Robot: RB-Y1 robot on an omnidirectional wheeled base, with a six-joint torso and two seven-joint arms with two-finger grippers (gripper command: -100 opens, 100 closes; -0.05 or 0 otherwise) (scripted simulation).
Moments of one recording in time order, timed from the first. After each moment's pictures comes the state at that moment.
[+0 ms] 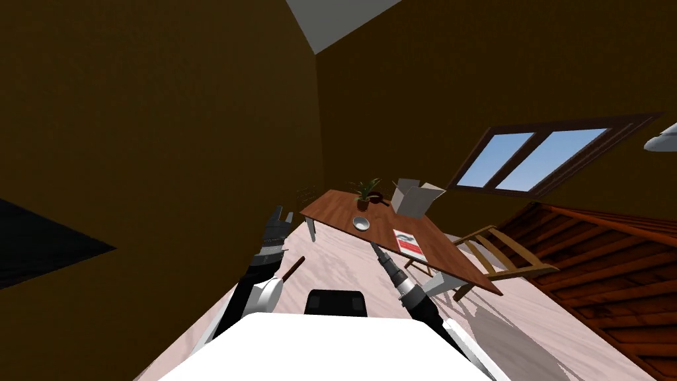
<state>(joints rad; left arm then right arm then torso) 0.53 0.04 -0.06 -2.22 0.06 -0.42 0.02 0.65 -0.53 0.20 -1.99 0.21 -0.39 0.07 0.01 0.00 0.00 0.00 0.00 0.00</state>
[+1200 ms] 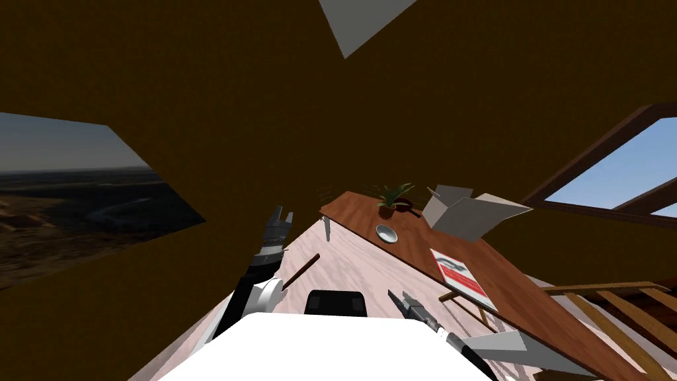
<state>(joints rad) 0.53 0.04 -0.06 -2.22 0.06 -0.42 0.02 0.75 -0.85 0.28 -1.73 0.38 -0.28 0.19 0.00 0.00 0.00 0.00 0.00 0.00</state>
